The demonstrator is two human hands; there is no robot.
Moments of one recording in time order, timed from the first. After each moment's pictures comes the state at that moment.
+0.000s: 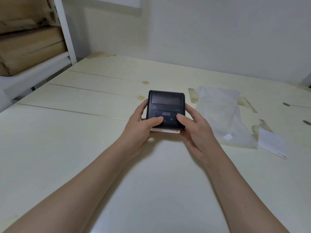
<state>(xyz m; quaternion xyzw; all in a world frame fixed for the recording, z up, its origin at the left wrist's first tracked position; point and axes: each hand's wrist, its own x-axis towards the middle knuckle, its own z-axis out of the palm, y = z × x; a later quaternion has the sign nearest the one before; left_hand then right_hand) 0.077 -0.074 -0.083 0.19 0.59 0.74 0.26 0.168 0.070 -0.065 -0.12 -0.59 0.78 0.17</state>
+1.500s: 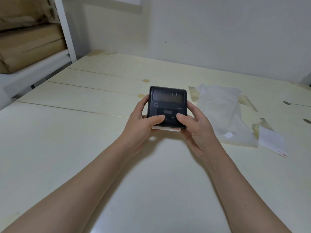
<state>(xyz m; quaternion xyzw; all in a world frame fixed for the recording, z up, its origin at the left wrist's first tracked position) 0.082 -0.076 -0.076 0.18 0.59 0.75 0.25 0.171 0.068 -0.065 -0.11 -0.60 0.77 0.18</state>
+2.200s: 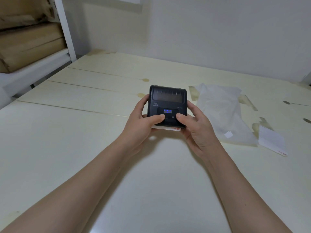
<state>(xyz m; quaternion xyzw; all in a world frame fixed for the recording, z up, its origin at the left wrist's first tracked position) 0.082 -0.076 -0.076 0.18 0.58 0.75 0.25 0.170 0.069 -0.067 -0.12 -0.61 0.77 0.18</state>
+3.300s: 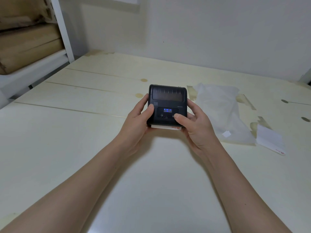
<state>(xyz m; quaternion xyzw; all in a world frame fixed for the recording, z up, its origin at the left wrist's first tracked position) 0.081 -0.076 -0.076 0.24 0.56 0.75 0.25 0.170 0.074 -0.069 -0.15 -0.65 0.72 0.20</state>
